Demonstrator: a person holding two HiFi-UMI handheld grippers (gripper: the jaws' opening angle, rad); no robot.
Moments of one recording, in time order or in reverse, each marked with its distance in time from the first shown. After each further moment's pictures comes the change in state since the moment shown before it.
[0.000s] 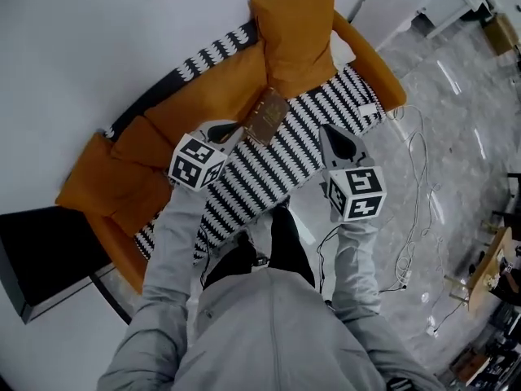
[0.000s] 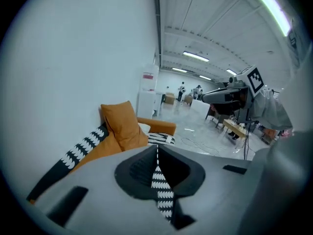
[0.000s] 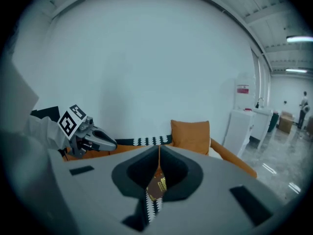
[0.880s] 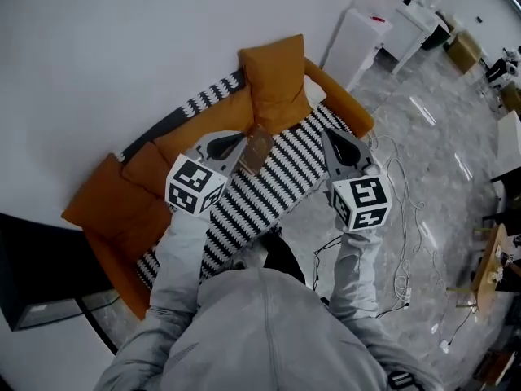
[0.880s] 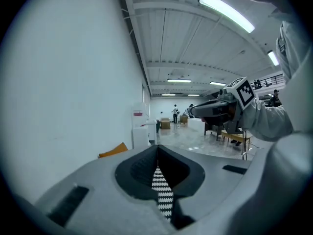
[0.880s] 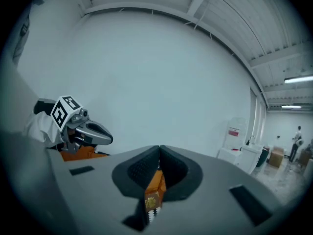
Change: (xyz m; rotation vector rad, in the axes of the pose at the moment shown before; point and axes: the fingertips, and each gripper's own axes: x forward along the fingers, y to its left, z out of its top) left arm -0.141 -0.112 0.131 0.211 -0.340 0.020; right arm -0.156 0.049 0.113 -0.207 -0.248 -0.103
